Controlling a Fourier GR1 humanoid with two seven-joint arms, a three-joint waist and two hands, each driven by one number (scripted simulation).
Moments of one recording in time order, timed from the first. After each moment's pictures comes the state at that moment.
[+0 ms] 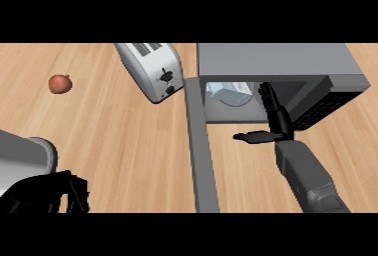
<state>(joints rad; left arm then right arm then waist) 0.22 0.00 0.06 -2.16 0.28 -0.52 0.21 -0.71 -0.11 -0.29 -0.26 0.13 0.04 -0.93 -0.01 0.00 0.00</state>
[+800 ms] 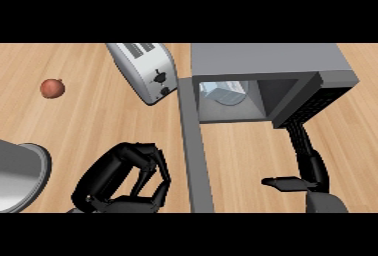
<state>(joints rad) -0.03 0.00 -0.25 -1.89 -0.02 -0.37 0.11 -0.18 -0.13 -0.19 -0.82 0.08 0.18 -0.85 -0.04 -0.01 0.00</state>
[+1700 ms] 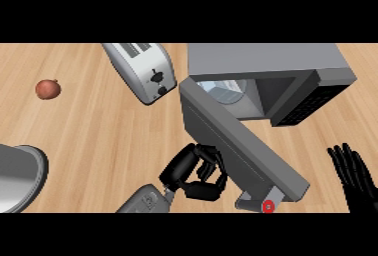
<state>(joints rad) -0.35 0.00 -0.65 -1.13 -0.06 0.15 -0.33 0.23 -0.23 -0.15 -1.49 -0.08 0.38 -0.71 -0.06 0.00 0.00</state>
